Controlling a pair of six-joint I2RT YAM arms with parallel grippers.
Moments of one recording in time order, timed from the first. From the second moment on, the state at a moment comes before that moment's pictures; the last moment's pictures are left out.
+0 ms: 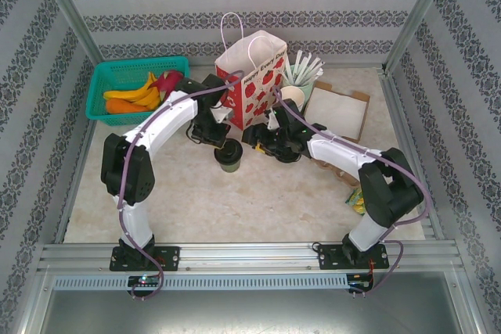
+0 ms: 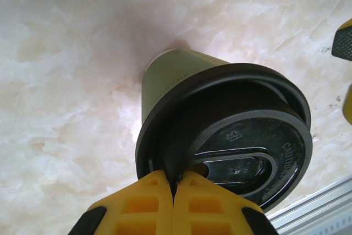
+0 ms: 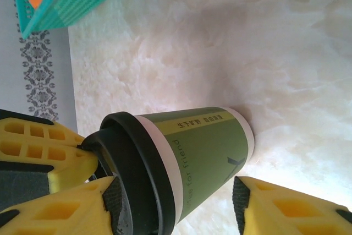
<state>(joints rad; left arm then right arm) -0.44 1.90 1.71 -1.30 0.23 -0.09 0.55 1.66 1.06 -0.20 -0.54 0.89</state>
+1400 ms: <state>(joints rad) -0.48 1.83 1.59 -1.16 0.24 -0.16 0.59 1.96 1.22 -0.02 -0.67 1.02</state>
